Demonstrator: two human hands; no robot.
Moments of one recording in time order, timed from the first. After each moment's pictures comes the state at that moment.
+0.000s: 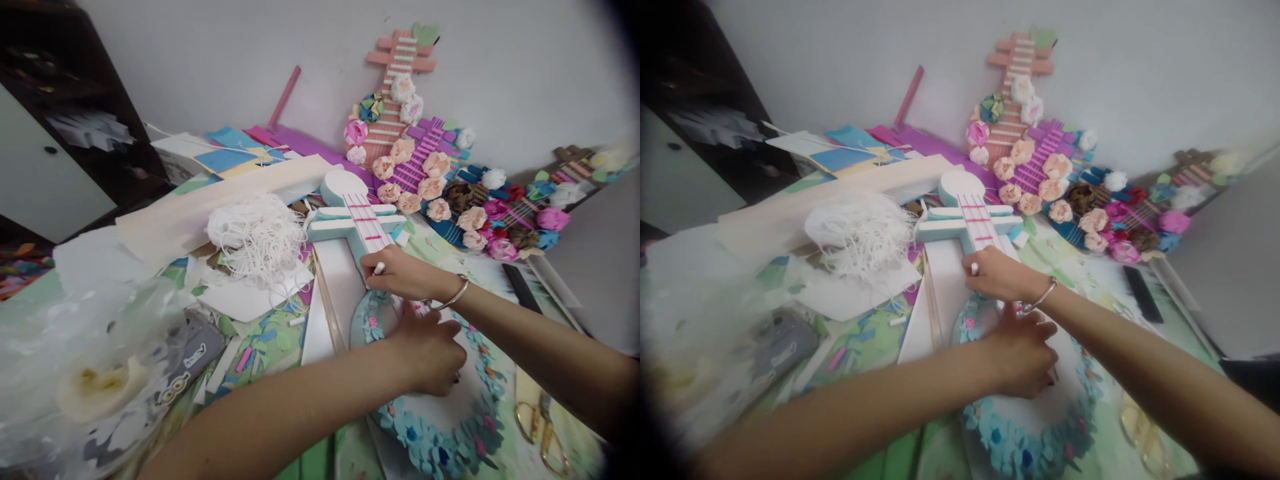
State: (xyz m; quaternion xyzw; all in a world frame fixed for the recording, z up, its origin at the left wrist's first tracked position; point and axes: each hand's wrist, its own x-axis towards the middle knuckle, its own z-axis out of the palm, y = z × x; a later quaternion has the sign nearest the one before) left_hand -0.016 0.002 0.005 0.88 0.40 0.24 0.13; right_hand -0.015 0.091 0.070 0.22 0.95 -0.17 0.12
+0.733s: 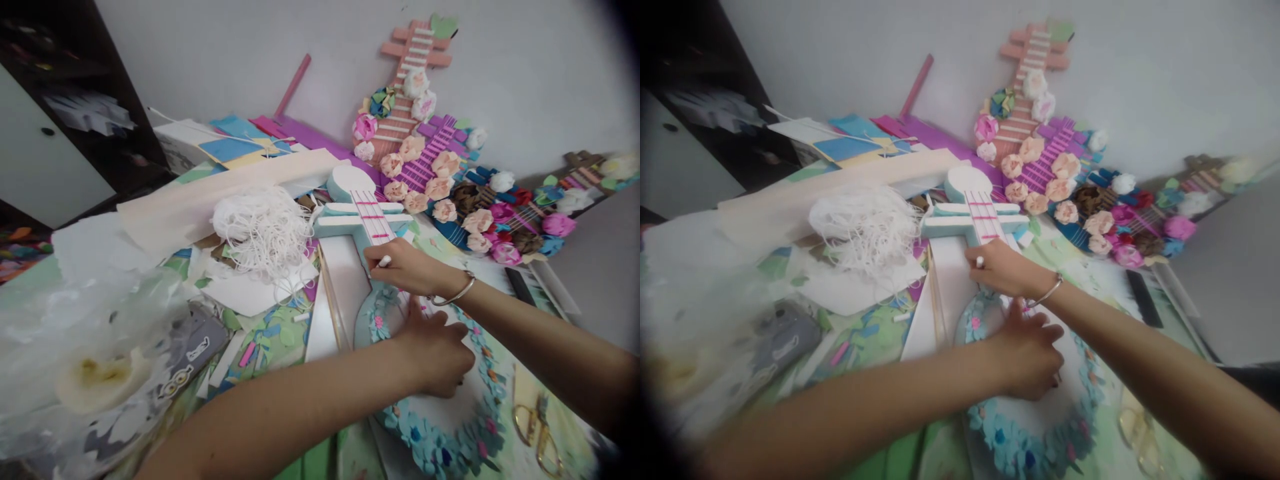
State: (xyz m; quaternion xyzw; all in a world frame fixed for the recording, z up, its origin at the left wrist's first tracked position) left_hand -0.017 0.003 0.004 0.88 0.39 0.24 0.14; right_hand -0.022 0.100 0.064 0.20 0.96 -0.17 0.11
